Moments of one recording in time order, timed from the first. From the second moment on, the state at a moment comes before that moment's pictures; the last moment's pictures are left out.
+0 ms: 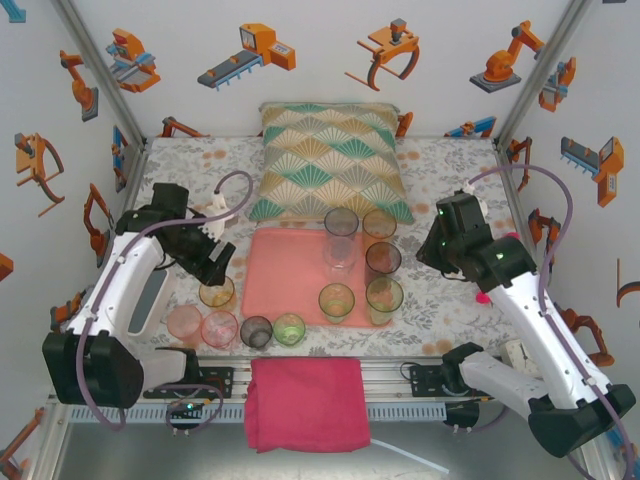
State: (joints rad) left arm -0.13 1.24 1.07 -1.08 0.31 0.59; right arm 0.43 0.97 1.11 -1.02 0.17 0.72
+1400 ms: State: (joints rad) left arm -0.09 1.35 0.98 -0.99 0.31 0.70; right arm 0.43 0.95 1.08 -0.99 0.16 0.72
